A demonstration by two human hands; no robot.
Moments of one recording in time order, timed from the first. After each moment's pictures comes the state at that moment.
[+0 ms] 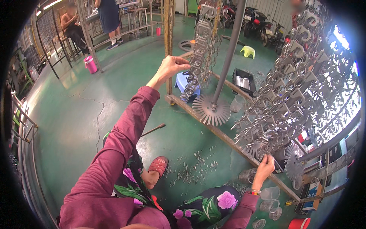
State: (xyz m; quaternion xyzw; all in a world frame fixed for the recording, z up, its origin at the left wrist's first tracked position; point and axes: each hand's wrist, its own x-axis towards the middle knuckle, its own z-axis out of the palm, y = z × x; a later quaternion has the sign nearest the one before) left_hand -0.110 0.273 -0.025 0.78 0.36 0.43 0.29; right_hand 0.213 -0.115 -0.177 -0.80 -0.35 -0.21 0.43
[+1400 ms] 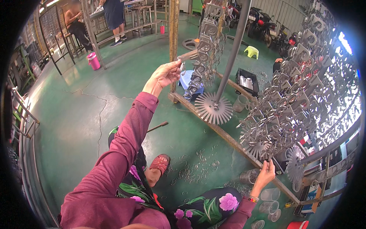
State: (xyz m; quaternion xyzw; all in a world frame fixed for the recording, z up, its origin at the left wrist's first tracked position) left_hand -0.143 0.279 -0.059 0.39 0.18 0.45 0.78; right_hand 0.204 -0.135 -0.192 -0.79 -0.29 -0.12 0.52
